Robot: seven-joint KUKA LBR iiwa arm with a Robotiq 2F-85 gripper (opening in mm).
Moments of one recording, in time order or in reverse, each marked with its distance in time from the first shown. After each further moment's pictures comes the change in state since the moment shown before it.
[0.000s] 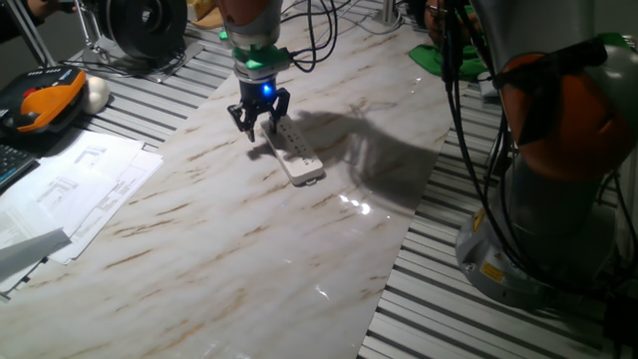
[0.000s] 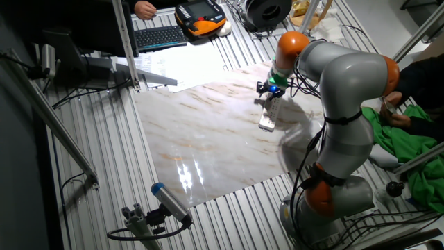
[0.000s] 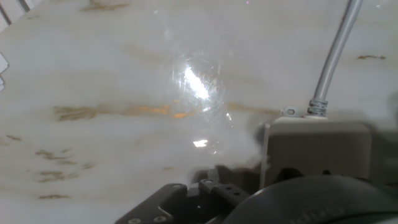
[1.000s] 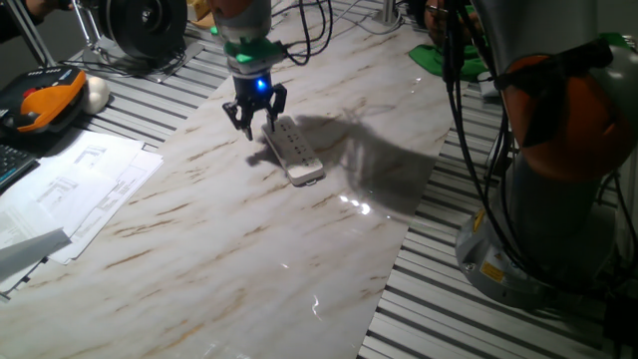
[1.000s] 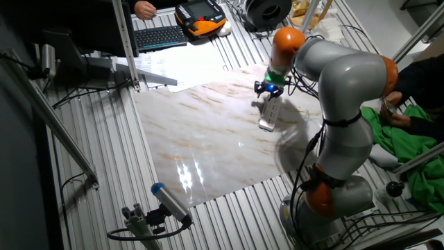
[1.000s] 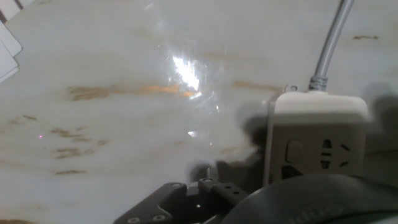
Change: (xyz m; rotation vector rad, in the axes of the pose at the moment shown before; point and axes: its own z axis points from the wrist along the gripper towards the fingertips) arm 0.023 0.012 -0.016 0.028 0.024 0.025
